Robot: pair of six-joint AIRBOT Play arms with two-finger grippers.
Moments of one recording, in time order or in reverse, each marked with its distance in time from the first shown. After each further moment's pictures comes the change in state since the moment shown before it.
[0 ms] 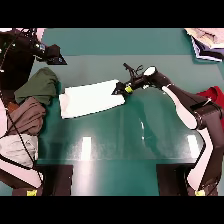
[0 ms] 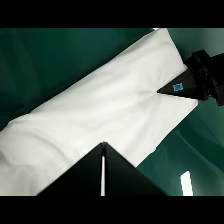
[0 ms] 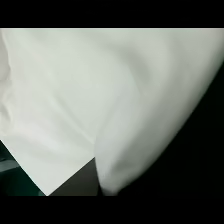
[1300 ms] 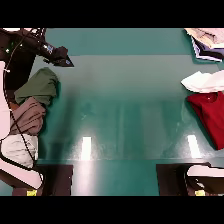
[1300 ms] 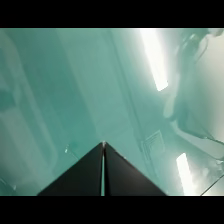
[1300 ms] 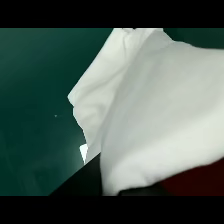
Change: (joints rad) left arm -0.076 0.000 0.000 -0.024 -0.018 -0.011; right arm -1.070 0.560 0.078 -0.530 0.272 0.177
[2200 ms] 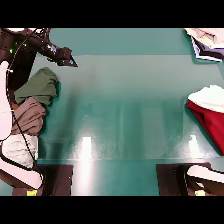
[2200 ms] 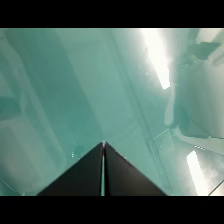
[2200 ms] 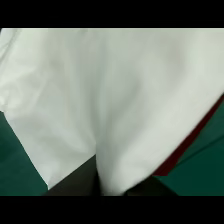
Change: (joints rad) left arm -0.021 0.000 0.000 0.000 0.017 0.050; right arm -0.038 0.145 -0.006 -0.465 0.368 0.189
